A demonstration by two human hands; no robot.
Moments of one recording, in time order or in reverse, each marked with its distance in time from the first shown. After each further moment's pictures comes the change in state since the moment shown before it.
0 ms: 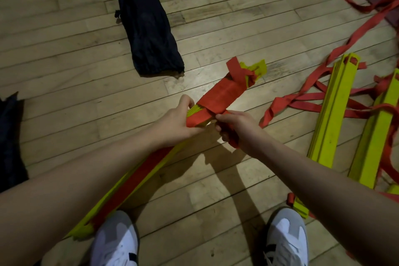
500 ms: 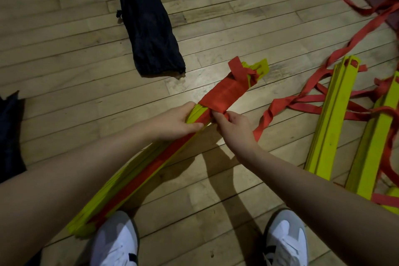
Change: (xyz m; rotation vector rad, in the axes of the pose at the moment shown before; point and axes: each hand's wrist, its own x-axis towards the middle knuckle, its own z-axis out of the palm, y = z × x) left_hand 0.006 -0.006 -0.012 -0.081 -0.178 -0.006; right_hand -0.003 0.006 0.025 -0.327 0.332 -0.213
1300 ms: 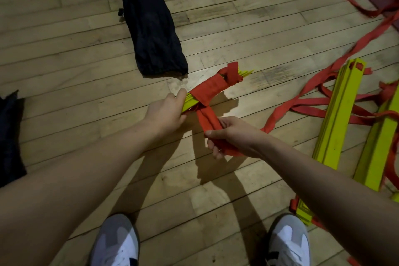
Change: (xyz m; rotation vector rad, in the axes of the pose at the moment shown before) left_hand 0.027 -0.024 -0.003 0.645 0.387 -0.109; right_hand 0.018 -0.009 -0.014 0.109 -0.666 0.286
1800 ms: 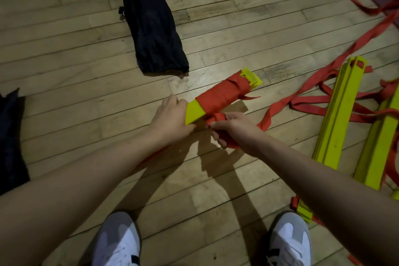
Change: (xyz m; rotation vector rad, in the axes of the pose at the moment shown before) left_hand -0.018 0.009 0.002 -0.173 -0.044 0.008; right_hand 0.003 0.004 0.004 0.017 0.159 -0.128
